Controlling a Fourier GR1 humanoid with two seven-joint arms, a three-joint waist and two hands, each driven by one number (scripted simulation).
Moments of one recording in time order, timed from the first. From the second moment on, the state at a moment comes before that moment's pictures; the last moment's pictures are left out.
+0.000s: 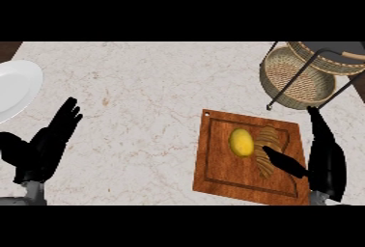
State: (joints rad) left arm -0.02 0.39 -0.09 -1.60 0.27 0.11 0.18; right arm 0.02 -0.35 0.27 -1.69 0.75 -0.52 0.57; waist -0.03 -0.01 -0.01
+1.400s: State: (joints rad) left arm -0.07 0.36 -0.06 -1.56 0.25 0.06 0.19; right arm -0.13 -0.16 0.34 -1.74 0.97 0.12 1.11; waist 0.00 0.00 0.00
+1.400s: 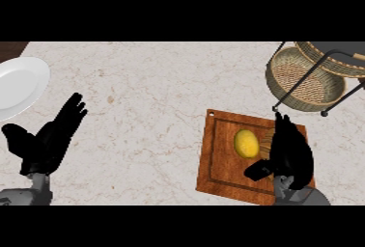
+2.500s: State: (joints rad) left arm -0.04 0.30 -0.01 -1.60 0.19 0.02 0.20; right arm -0.08 -0.11 0.25 -1.62 1.07 0.18 0.99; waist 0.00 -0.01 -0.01
